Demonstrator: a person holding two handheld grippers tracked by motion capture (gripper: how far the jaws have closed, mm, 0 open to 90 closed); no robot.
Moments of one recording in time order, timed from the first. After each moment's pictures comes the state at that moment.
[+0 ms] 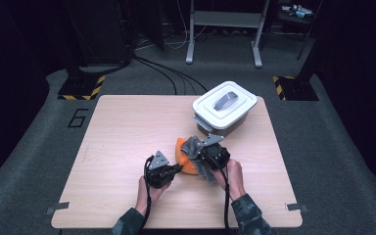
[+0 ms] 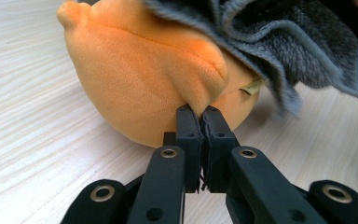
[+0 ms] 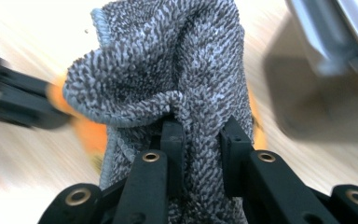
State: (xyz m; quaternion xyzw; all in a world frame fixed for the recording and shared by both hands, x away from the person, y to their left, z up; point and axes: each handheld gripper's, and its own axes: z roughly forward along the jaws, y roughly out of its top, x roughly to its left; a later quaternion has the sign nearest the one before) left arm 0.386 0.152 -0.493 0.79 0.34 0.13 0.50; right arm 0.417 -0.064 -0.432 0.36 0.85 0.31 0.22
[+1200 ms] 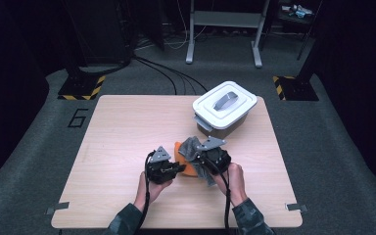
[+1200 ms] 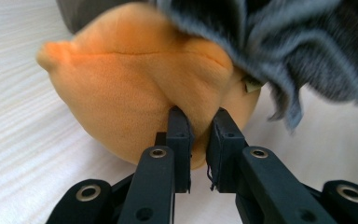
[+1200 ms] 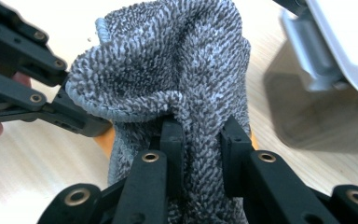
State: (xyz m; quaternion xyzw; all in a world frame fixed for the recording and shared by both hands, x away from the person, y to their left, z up) left arm 0.390 0.152 -0.472 0.80 0.33 0.09 0.49; right arm 0.391 -0.059 -0.410 0.34 0.85 0.33 0.23
